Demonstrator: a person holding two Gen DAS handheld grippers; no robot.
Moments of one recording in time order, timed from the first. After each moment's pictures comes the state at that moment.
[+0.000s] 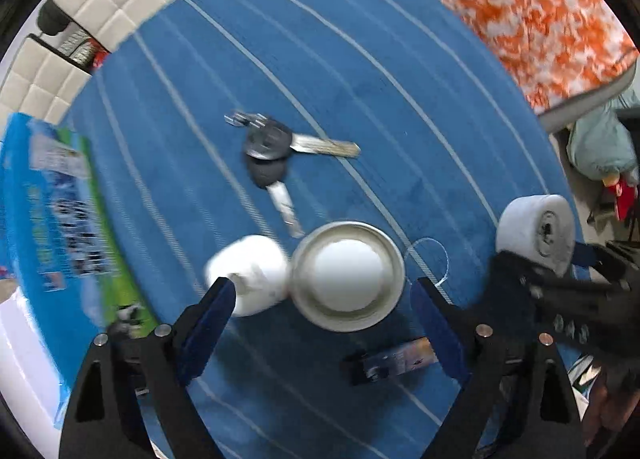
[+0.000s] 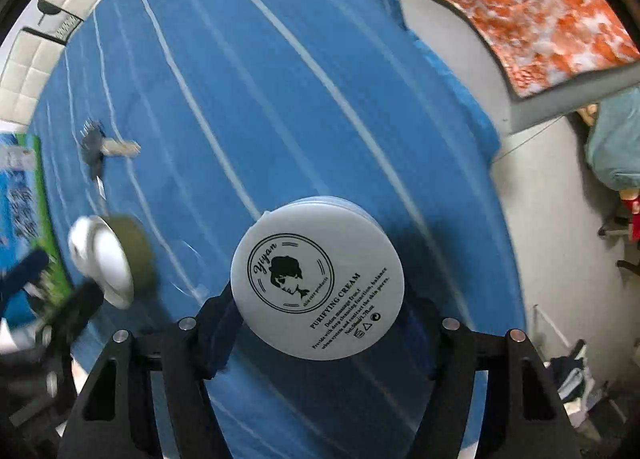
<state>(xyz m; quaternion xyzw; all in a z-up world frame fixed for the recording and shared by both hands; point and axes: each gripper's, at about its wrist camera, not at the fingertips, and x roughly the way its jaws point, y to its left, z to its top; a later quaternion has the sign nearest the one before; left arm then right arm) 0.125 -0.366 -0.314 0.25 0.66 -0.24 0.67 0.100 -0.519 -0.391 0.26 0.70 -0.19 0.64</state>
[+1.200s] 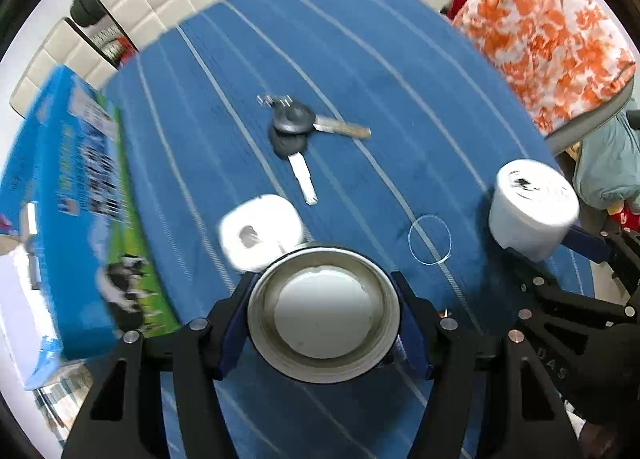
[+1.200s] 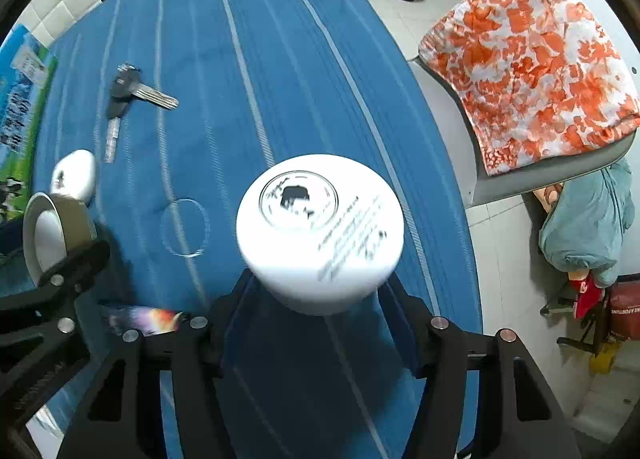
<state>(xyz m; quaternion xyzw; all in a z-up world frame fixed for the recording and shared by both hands) 0.109 -0.326 -0.300 0.21 0.60 -0.22 0.74 0.101 -0.453 -0.362 0.09 0.66 -0.20 0.71</state>
